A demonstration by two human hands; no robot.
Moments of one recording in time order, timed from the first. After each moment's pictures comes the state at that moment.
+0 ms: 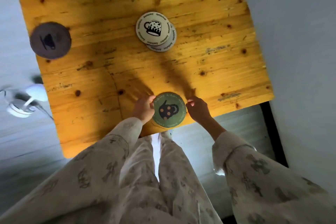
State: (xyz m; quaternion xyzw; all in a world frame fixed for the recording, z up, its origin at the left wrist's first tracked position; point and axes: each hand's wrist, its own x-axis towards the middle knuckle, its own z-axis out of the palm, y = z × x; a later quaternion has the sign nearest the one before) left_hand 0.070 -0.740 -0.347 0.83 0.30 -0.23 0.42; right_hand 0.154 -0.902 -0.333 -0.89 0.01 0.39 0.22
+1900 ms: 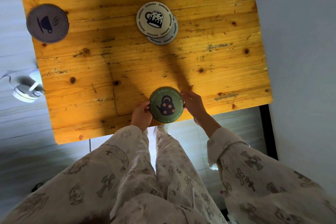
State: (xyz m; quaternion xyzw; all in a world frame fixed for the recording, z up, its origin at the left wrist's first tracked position) left_hand 0.048 -0.781 -0.343 0.66 0.49 -0.23 0.52; right_hand 0.161 -0.905 -0.344 -0.81 0.11 0.42 0.40
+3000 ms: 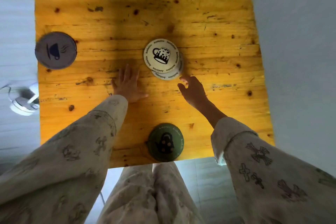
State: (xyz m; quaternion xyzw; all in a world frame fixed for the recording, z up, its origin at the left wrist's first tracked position) left_hand 0.167 -0.639 -0.349 0.85 0.33 -0.28 0.30; right_hand 0.287 -0.813 -0.326 -0.89 -0.18 0.35 0.25
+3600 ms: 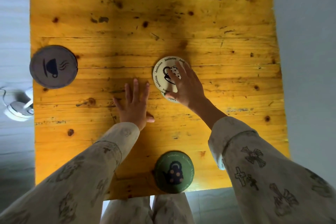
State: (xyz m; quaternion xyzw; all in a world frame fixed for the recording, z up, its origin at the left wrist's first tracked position) left_hand 0.175 -0.636 -0.371 0.88 0.32 -0.25 0.23; right_hand 0.333 -0.727 -0.365 -0.86 -0.46 0.22 -0.02
